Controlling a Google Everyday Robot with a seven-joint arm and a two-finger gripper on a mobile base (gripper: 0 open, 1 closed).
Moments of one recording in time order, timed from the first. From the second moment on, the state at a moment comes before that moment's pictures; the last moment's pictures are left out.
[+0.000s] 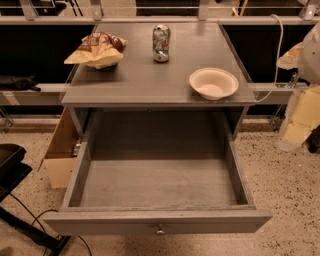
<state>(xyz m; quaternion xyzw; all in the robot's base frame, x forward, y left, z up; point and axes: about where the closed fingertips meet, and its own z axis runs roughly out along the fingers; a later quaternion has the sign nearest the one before) 0.438 -0.217 0.976 -0.60 0.78 -0.03 0.16</state>
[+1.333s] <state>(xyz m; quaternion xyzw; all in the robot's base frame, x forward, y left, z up) 0.539 -0.253 1.000 -0.51 0.77 0.06 0.38</state>
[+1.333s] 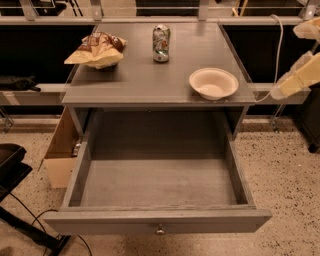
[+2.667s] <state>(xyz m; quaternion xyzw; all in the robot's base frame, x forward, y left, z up) 0.650 -0.215 0.993 -0.43 0.71 0.17 0.53</state>
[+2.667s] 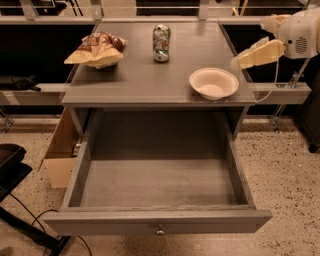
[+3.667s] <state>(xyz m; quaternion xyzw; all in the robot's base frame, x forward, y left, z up) 0.775 -0.171 0.964 -0.36 0.70 0.23 0.57</state>
